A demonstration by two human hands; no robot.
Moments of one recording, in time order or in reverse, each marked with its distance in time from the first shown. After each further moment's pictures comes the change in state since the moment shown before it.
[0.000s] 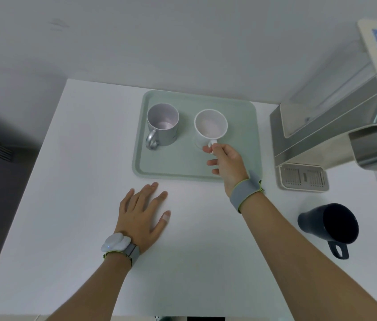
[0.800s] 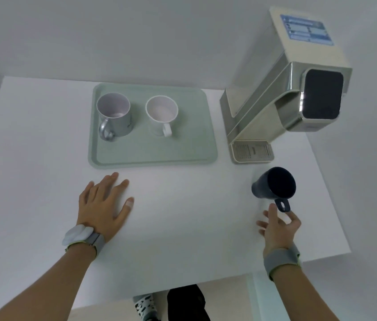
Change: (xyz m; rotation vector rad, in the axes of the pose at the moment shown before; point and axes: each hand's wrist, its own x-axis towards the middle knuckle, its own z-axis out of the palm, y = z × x) left_hand -0.002 -0.003 0.005 0.010 0.020 0.004; right_hand -0.130 0.140 -0.199 0.199 0.788 0.154
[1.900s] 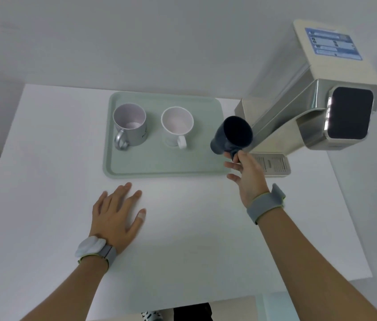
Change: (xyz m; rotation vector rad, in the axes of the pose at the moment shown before) left_hand 0.002 -0.001 -0.001 0.000 -0.022 0.000; right_hand -0.019 -0.107 0.149 -0.016 -0.634 -0.120
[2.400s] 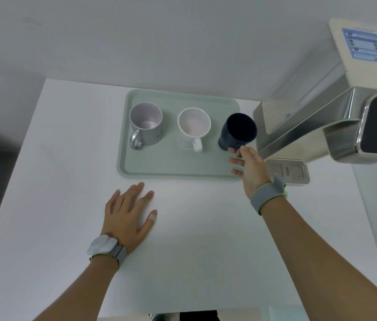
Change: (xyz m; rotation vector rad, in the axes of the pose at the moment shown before) left_hand 0.002 0.005 -0.007 0.017 -0.050 -0.005; right_hand 0.035 0.000 0.029 -0.146 -0.039 0.013
